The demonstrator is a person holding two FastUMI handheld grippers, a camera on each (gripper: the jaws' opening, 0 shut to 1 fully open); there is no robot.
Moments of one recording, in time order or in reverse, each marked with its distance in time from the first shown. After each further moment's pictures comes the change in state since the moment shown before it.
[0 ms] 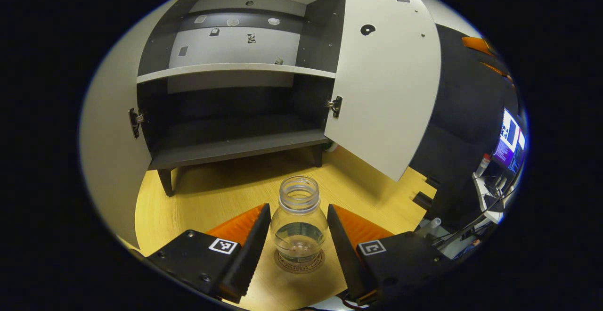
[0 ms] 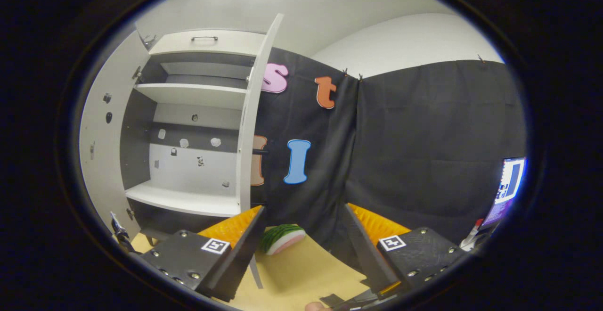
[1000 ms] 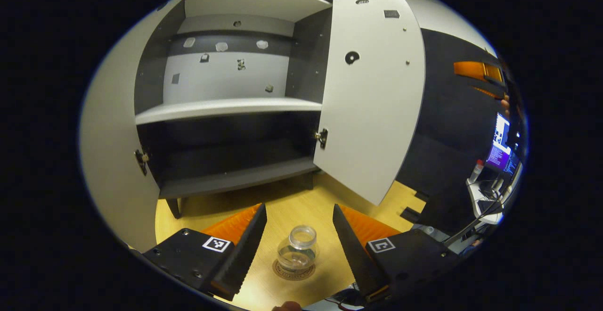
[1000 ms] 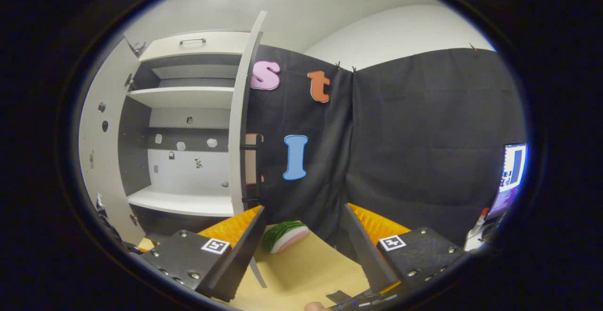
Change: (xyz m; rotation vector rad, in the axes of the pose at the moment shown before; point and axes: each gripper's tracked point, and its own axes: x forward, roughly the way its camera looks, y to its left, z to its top) left arm -0.039 -0.018 0.087 0.041 -0.127 -0.014; right arm 0.005 -0.011 -0.008 0.062 0.024 -0.001
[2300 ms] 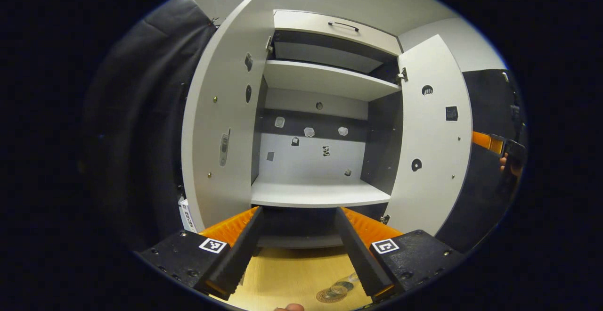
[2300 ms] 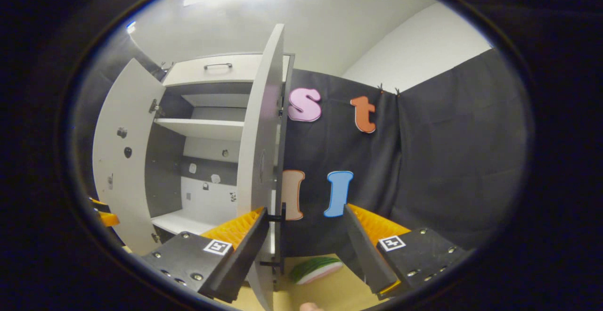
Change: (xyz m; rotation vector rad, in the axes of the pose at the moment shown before) left arm -0.143 0.094 0.152 -0.078 -0.366 0.453; right arm 0.074 0.065 0.082 0.022 -0.172 0.322
